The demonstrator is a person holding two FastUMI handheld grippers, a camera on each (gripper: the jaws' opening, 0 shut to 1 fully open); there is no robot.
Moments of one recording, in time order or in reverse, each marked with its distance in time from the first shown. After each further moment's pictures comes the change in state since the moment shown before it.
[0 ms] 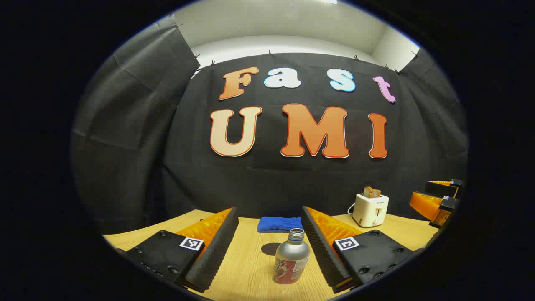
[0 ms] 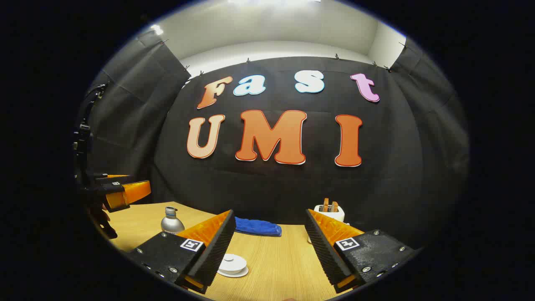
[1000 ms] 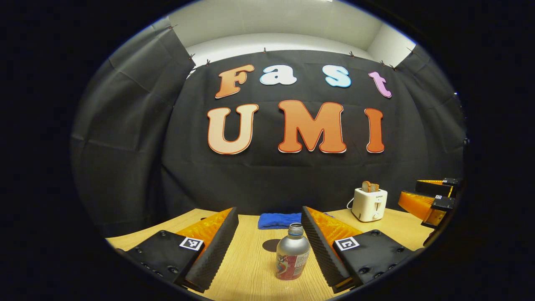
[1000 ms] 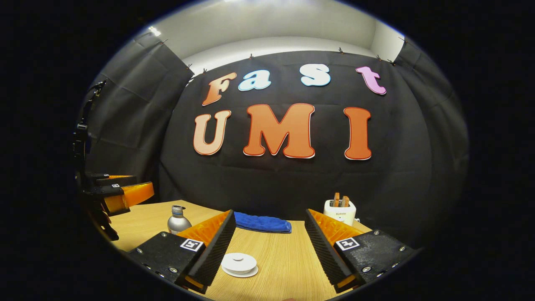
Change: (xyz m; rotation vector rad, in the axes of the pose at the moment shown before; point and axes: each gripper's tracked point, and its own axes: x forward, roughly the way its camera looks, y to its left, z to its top) left arm -0.008 -0.001 -0.009 0.030 0.030 -0.019; right arm 0.013 0.016 -0.019 0.017 0.040 0.056
